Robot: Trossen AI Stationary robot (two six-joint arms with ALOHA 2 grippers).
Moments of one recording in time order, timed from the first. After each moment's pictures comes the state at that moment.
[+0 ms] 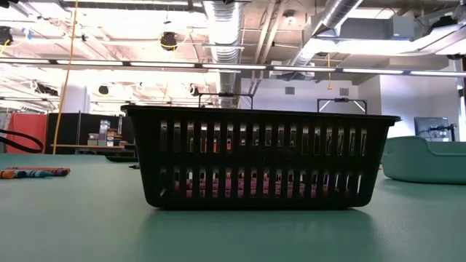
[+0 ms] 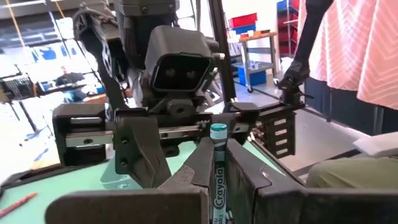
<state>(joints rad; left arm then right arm) -0.58 1.22 0.50 0.87 -0.37 0.22 0.37 1.85 1.35 0.17 0.23 -0.22</state>
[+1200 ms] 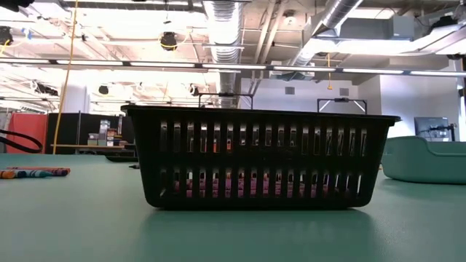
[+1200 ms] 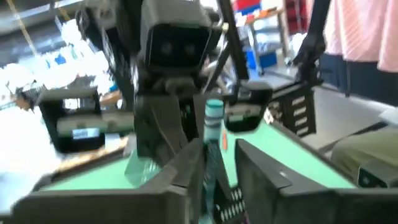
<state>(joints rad) -0.52 1.22 0.50 0.80 -0.34 0.31 0.34 1.83 1.35 0.15 0.27 -0.27</state>
